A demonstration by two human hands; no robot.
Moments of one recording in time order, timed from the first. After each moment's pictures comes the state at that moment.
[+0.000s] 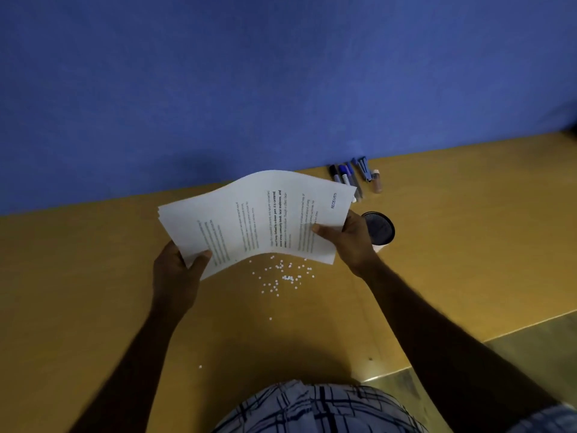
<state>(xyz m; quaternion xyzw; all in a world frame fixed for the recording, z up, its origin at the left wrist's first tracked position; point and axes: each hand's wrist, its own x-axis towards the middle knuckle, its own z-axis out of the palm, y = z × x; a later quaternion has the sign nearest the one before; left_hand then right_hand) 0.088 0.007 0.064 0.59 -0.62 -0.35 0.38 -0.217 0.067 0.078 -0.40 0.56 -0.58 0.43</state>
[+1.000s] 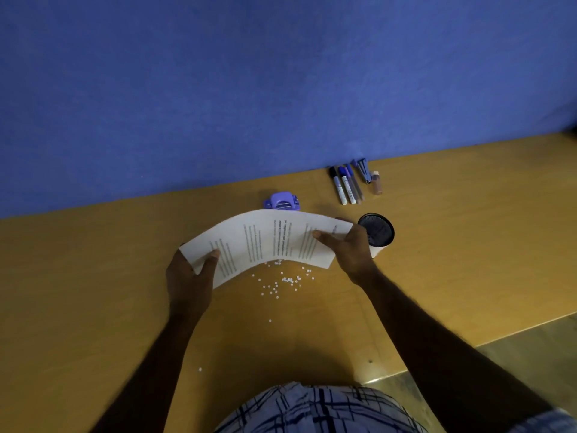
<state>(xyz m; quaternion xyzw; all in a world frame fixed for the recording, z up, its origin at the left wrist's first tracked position) 0.066 0.017 0.053 0.60 -0.58 -0.36 0.42 -0.220 0.075 0.058 -0.40 0.58 -0.59 0.40</state>
